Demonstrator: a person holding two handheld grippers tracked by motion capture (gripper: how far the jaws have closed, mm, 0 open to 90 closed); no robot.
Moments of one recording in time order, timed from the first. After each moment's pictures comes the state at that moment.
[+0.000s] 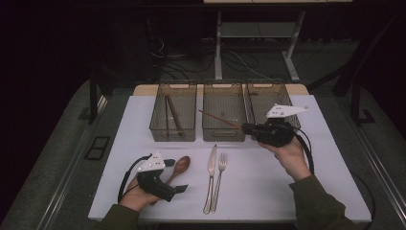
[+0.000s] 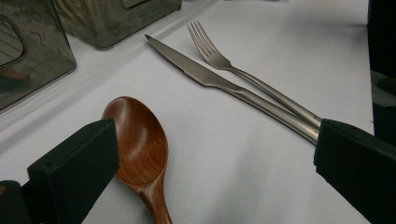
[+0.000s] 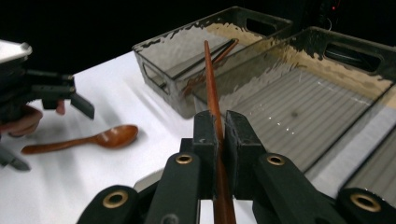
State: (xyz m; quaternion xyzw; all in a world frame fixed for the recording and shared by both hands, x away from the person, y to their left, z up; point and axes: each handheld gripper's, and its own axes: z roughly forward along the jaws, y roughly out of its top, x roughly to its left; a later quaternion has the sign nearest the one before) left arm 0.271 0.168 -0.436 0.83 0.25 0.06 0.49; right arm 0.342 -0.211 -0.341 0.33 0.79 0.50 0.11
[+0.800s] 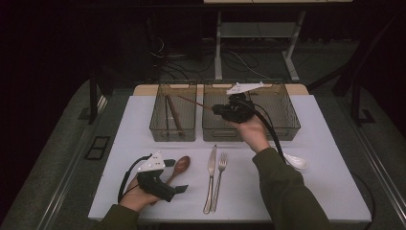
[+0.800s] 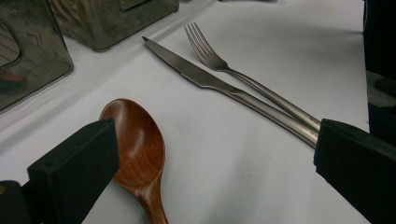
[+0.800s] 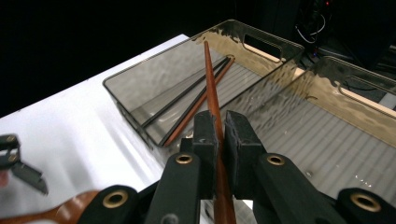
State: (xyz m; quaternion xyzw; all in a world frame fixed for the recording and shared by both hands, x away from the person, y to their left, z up) left arm 0.270 0.168 -0.435 0.84 0.25 0.06 0.49; right arm 0.409 -0.122 -0.329 0.34 0.80 0.47 0.13
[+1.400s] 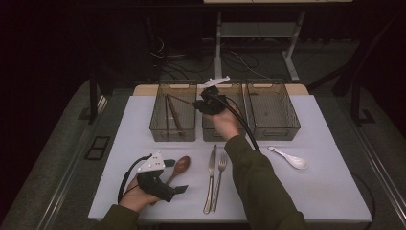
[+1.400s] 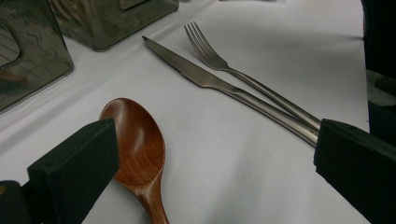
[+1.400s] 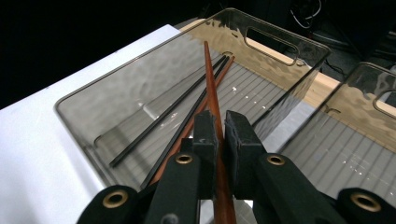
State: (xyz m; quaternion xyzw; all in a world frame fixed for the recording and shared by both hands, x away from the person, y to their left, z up) left arm 0.270 0.169 -0.435 0.84 0.24 0.06 0.49; right arm 0.457 -0.054 -0.352 0.37 0.81 0.43 0.14
